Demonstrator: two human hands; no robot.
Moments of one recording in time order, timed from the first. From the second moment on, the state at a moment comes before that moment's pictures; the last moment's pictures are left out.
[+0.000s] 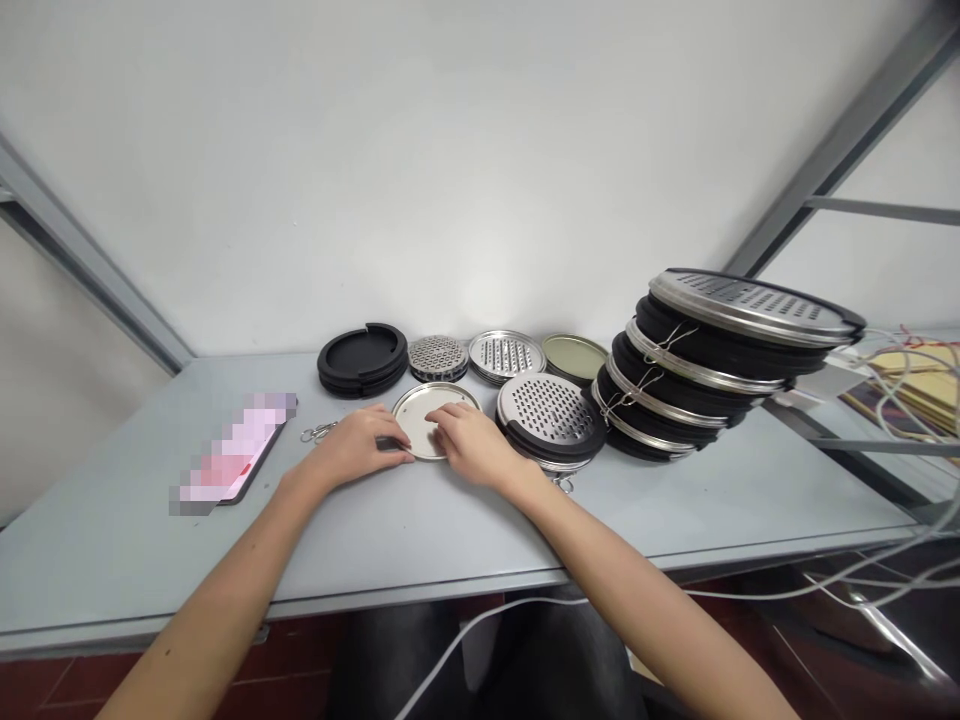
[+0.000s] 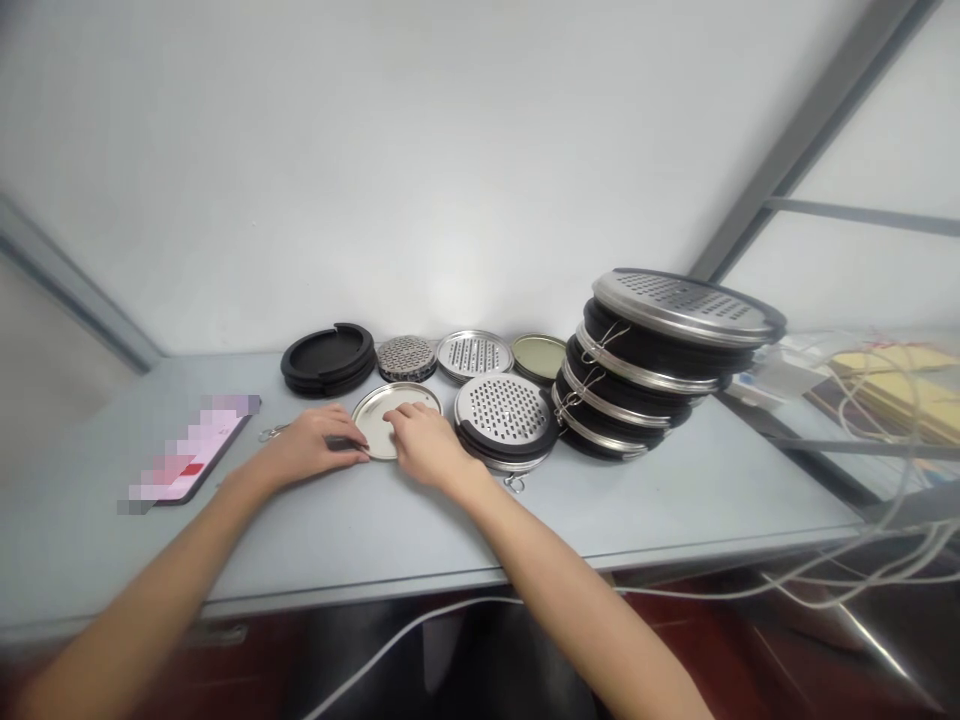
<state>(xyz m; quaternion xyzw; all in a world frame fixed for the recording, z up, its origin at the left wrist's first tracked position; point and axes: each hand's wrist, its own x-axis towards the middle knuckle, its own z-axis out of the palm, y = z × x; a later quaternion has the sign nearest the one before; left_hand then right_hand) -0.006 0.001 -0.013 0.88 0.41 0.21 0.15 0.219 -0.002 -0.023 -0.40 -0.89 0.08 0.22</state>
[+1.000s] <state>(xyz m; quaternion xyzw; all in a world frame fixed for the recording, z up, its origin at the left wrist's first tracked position) -0.004 0.006 -0.023 0.83 0.47 0.29 0.09 0.220 -0.002 -0.029 -0.41 -0.89 0.08 0.20</state>
